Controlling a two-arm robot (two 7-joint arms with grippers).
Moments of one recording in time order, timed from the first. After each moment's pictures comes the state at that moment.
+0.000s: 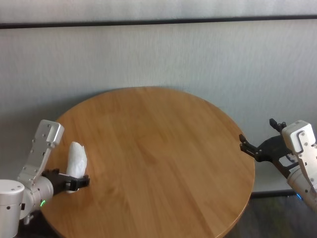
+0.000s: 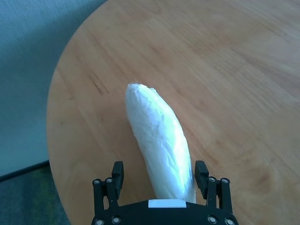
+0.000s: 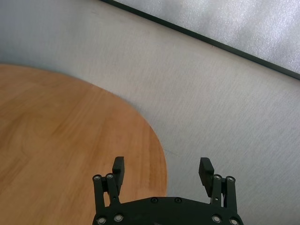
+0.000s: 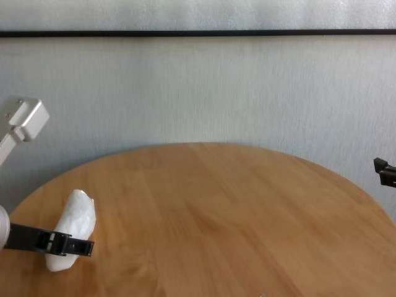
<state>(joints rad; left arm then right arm) -0.23 0.33 0.26 -1.43 -0.24 0.59 -0.13 0.20 0.60 -0.45 -1.41 0.25 -0.12 -0.03</state>
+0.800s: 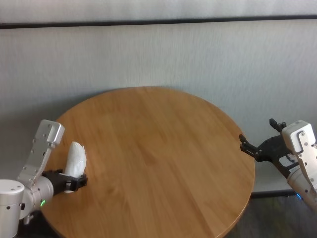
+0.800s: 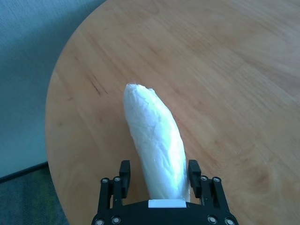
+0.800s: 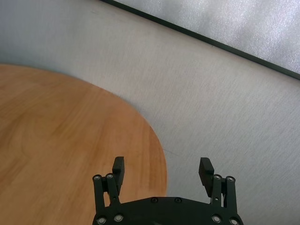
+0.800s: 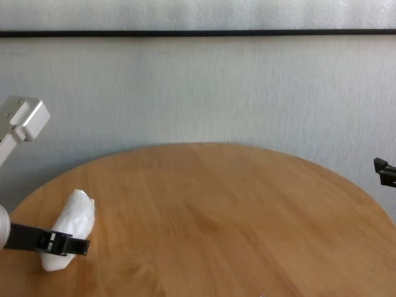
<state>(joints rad) -0.23 0.34 0.26 -1.43 -0.24 0.59 -0.13 0.20 0.60 -0.45 -1.41 0.25 -0.12 -0.03</state>
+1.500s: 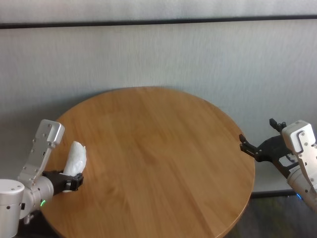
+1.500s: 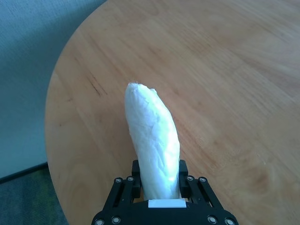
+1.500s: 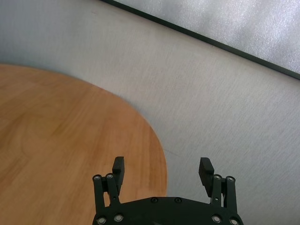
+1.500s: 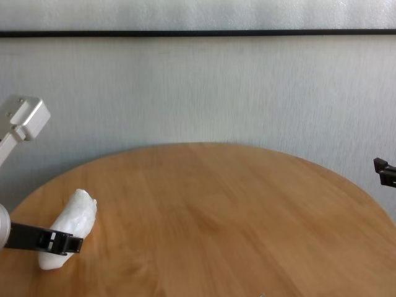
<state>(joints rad) -0.23 0.34 0.26 -1.43 -0.24 0.59 -0.13 0.20 0.60 -0.45 -1.41 0.25 -0.12 -0.03</state>
